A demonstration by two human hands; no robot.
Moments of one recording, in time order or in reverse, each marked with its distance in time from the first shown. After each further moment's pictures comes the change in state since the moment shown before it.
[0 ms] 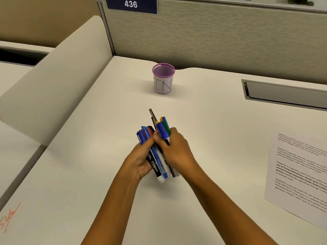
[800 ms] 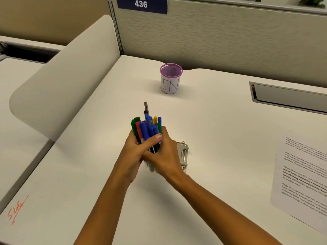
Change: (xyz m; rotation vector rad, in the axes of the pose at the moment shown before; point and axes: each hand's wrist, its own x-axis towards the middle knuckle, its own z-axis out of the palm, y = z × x) left_hand -0.033 0.020 -0.016 0.437 -0.027 0.460; right_hand 0.004 0.010 0.056 0.365 0.028 -0.311
